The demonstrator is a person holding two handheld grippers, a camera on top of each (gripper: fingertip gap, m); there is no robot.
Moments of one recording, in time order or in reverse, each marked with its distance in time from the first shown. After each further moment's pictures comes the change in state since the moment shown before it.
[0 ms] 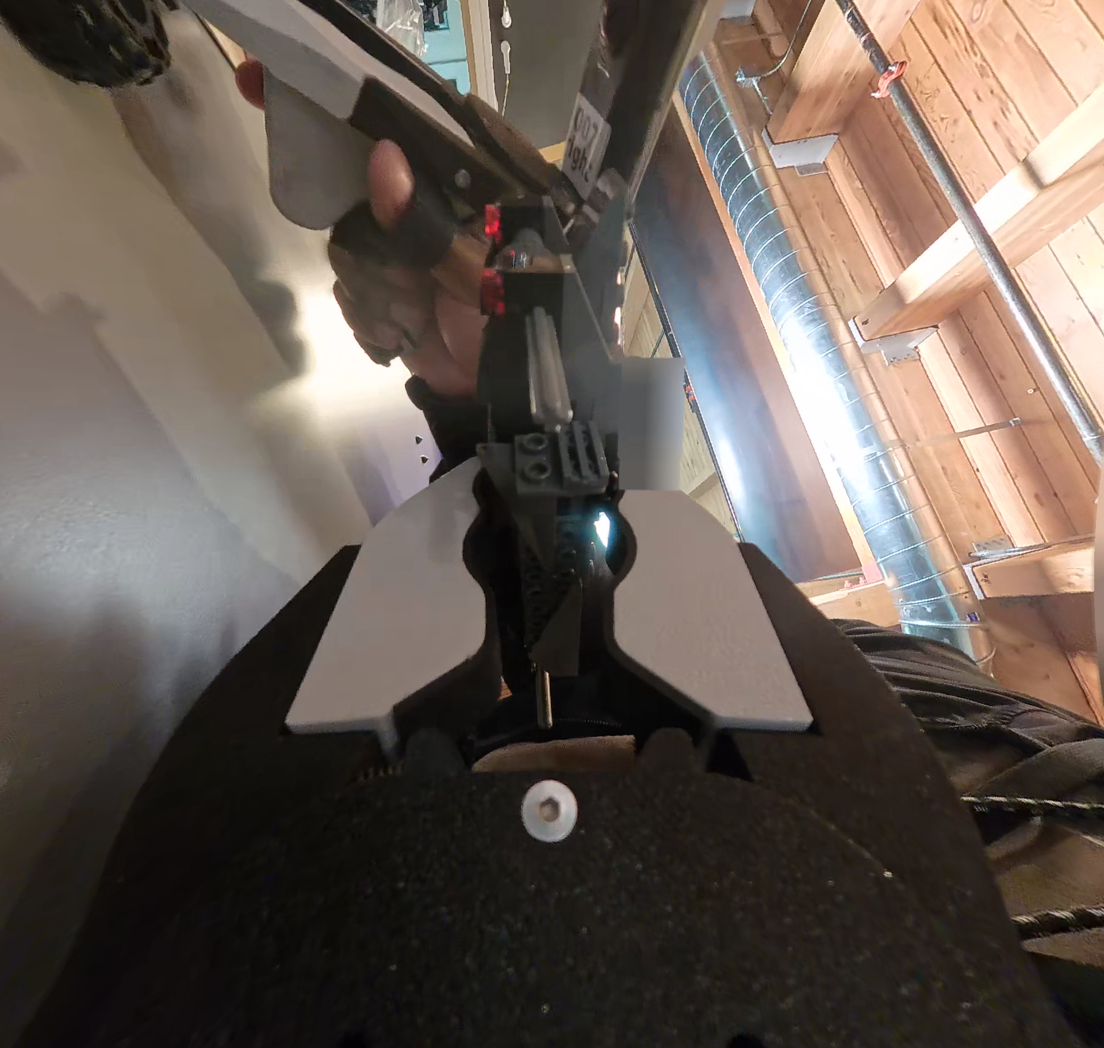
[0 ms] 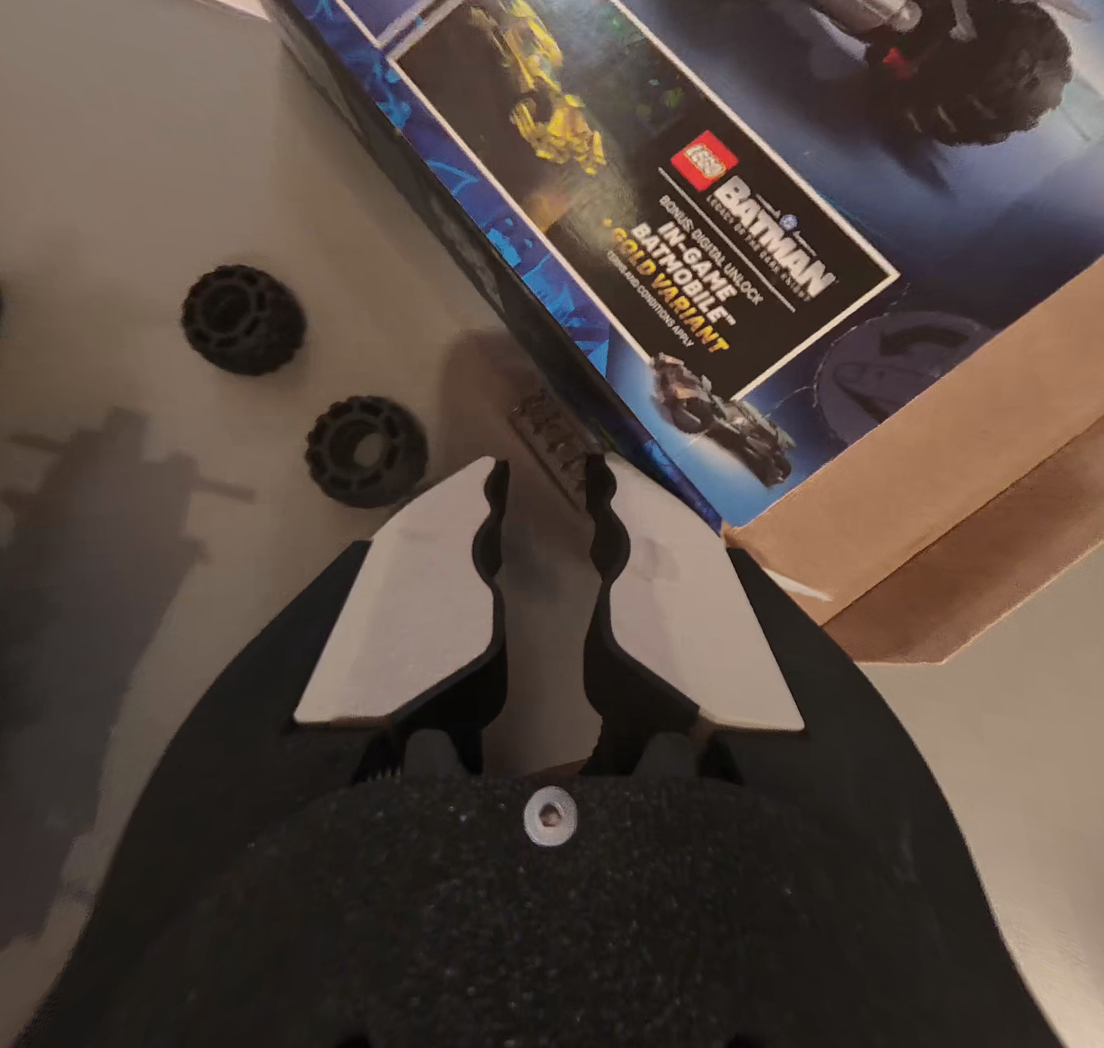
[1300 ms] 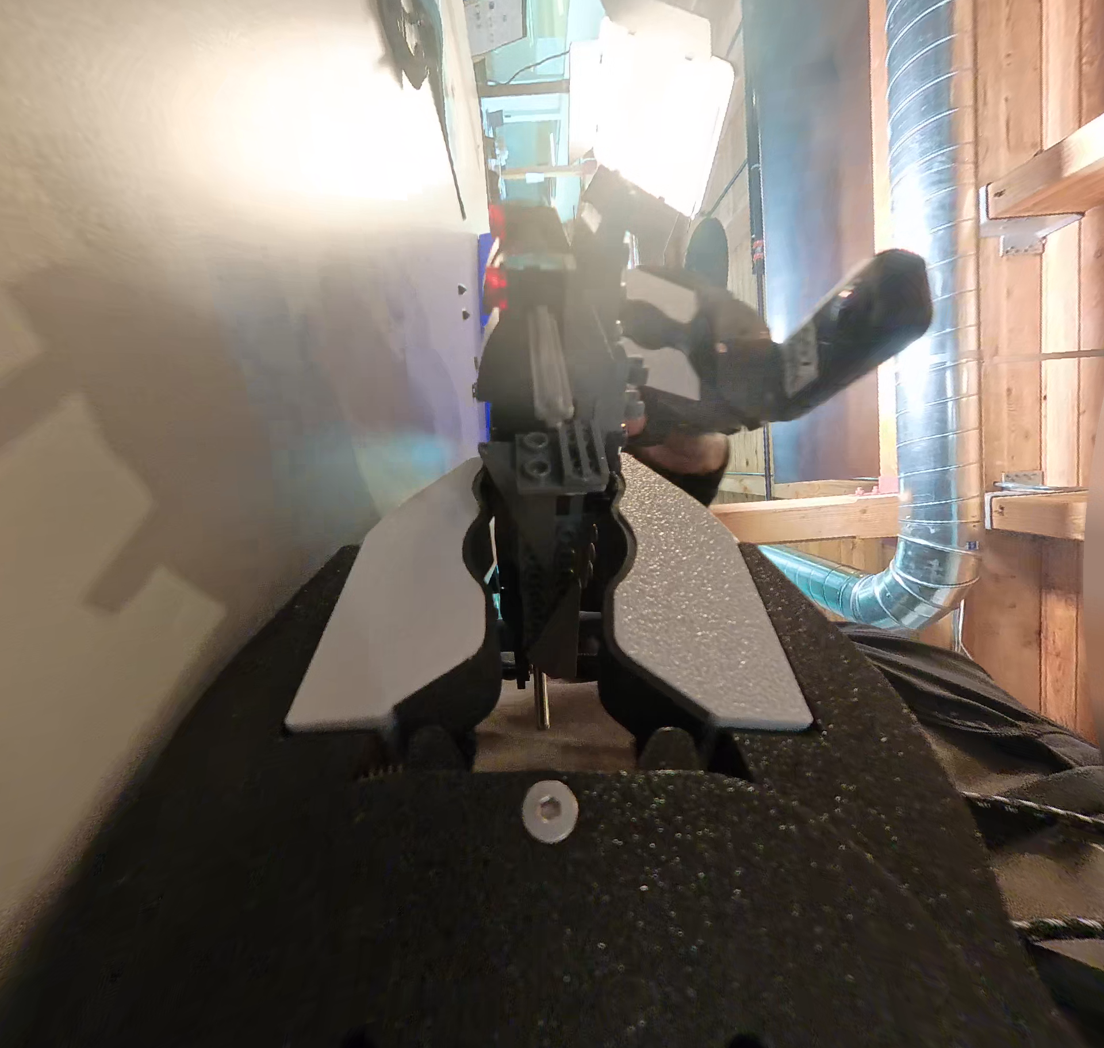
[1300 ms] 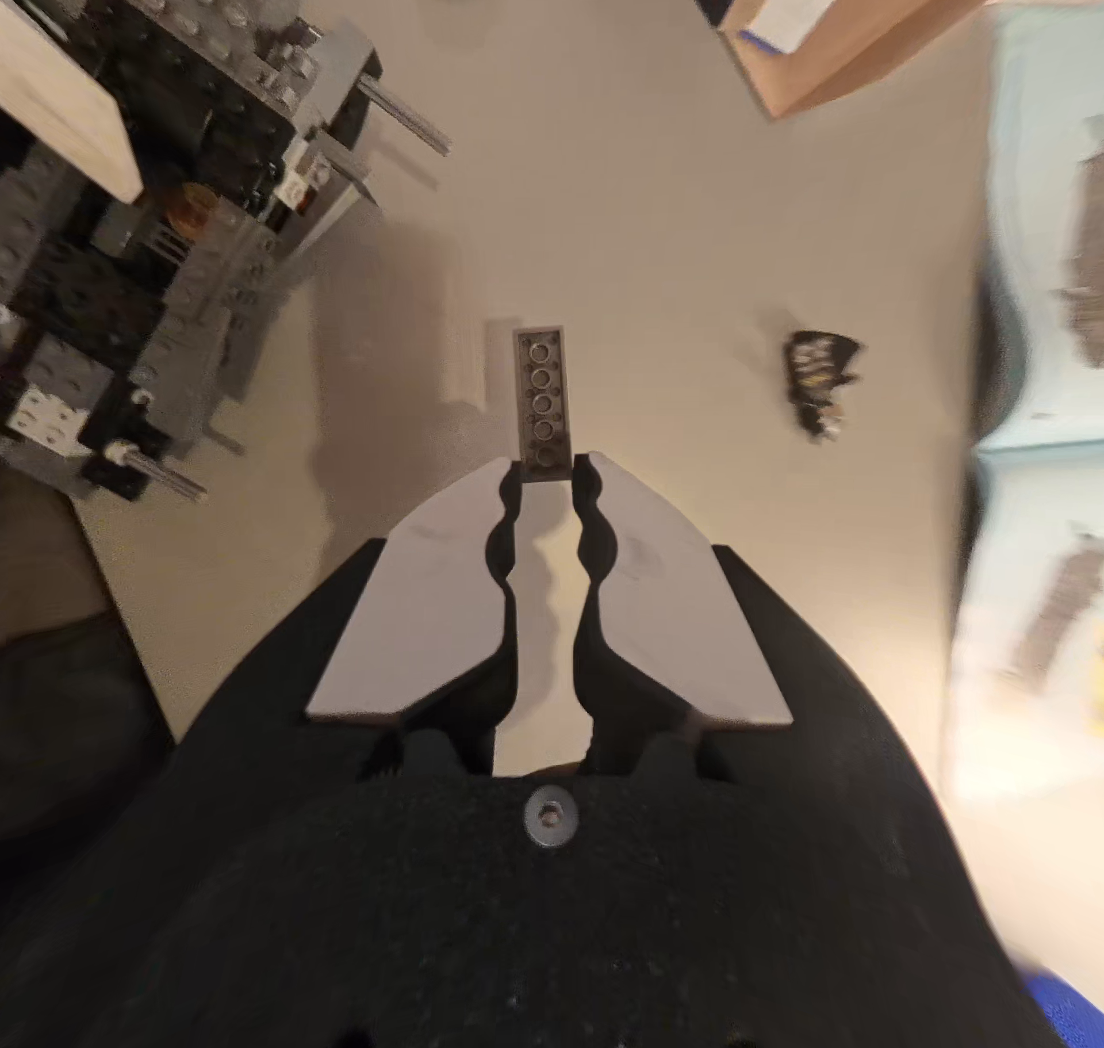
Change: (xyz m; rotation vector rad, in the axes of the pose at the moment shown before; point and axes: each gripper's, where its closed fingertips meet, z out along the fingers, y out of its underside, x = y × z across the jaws) left arm -0.033 0.039 0.025 -0.326 -0.111 -0.125; right arm -0.034 0.116 -0.167 -0.264 0.188 -0.115
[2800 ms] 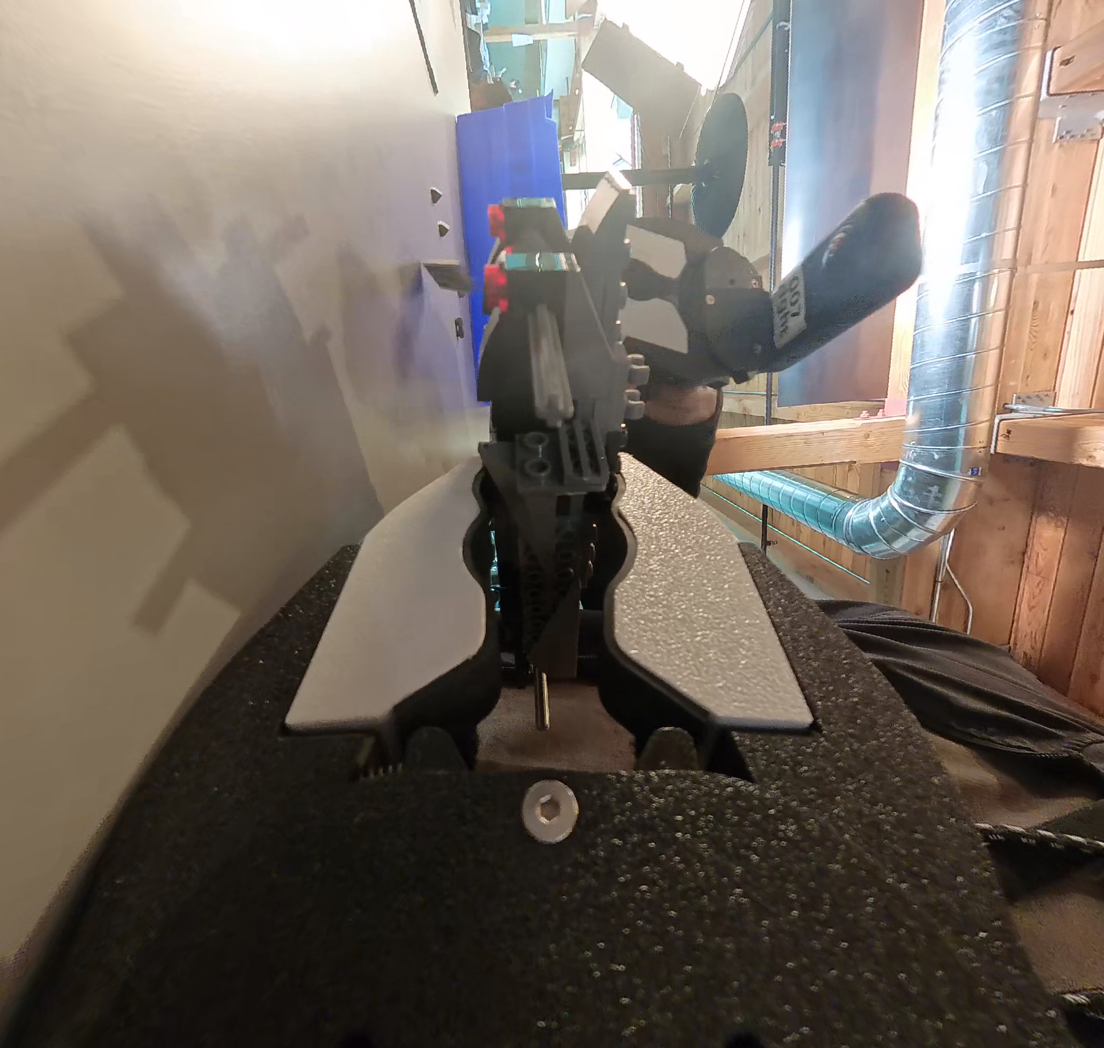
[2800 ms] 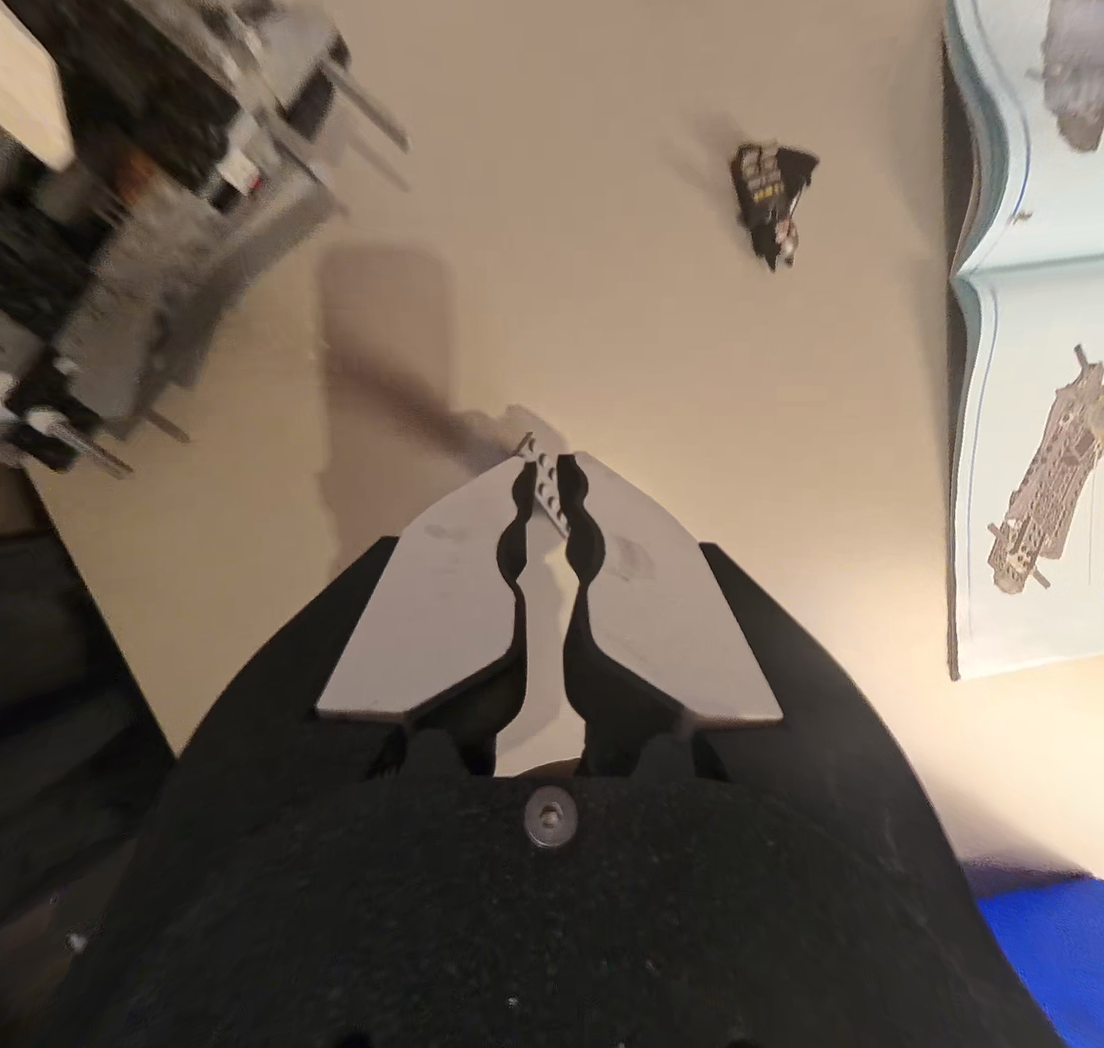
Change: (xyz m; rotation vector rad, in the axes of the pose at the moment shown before) left arm -0.004 0.026 0.050 -0.173 0.015 0.000; right arm 0.022 0.060 -0.019 0.006 0.001 0.078
